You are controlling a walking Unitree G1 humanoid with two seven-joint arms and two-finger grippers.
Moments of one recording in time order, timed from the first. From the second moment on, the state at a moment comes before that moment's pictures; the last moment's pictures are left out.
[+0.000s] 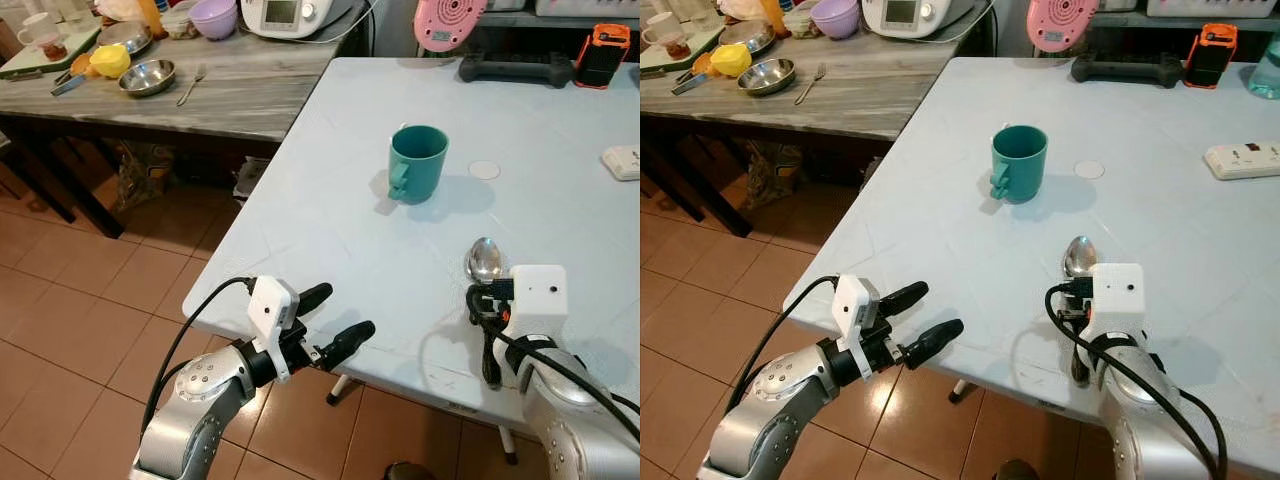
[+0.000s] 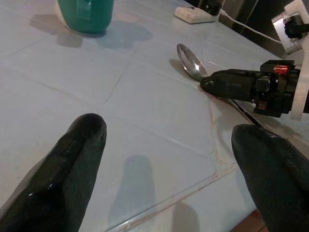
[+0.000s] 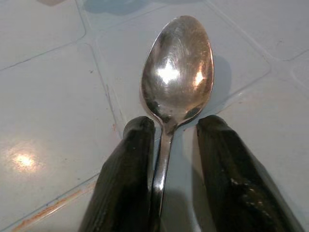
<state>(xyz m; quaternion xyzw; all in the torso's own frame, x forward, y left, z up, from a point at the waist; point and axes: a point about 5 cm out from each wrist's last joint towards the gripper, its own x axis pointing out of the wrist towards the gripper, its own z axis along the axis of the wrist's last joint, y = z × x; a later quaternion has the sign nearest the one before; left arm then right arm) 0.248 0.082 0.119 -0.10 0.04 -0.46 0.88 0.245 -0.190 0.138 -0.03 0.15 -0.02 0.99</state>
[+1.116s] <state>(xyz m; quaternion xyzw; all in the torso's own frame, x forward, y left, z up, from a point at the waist) 0.255 0.084 0.126 -0.11 0.01 -0.42 0.90 0.265 -0.181 0.141 0.01 0.13 0.00 0.99</state>
